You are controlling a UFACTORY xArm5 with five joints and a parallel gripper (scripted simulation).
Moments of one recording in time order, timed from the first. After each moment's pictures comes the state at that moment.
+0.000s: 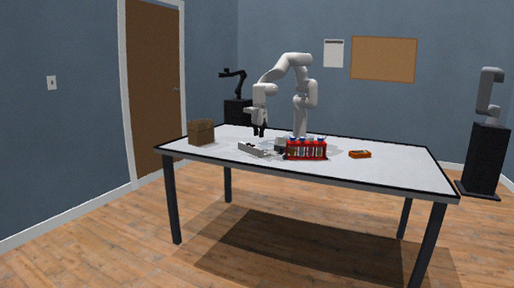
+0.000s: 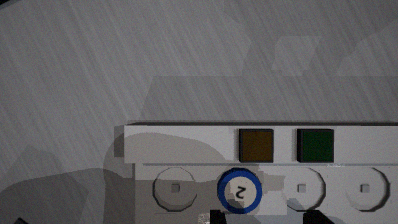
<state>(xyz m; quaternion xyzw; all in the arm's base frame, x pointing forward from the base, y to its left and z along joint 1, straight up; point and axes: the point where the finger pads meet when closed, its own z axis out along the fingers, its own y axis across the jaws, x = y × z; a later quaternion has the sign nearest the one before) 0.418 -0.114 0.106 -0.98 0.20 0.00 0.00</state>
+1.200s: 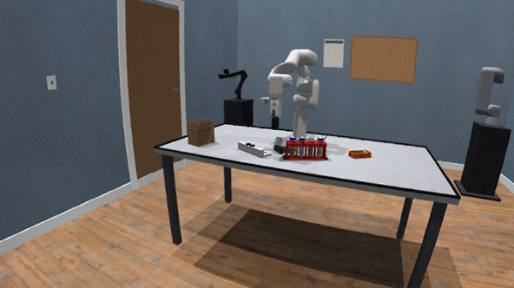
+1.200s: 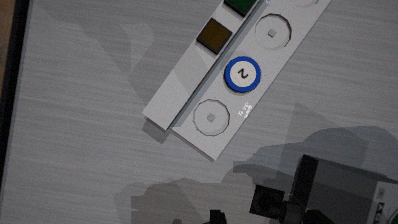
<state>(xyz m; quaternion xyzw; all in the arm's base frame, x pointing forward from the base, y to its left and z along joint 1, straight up) 0.407 -0.016 0.160 -0.78 0.63 0.00 0.00</state>
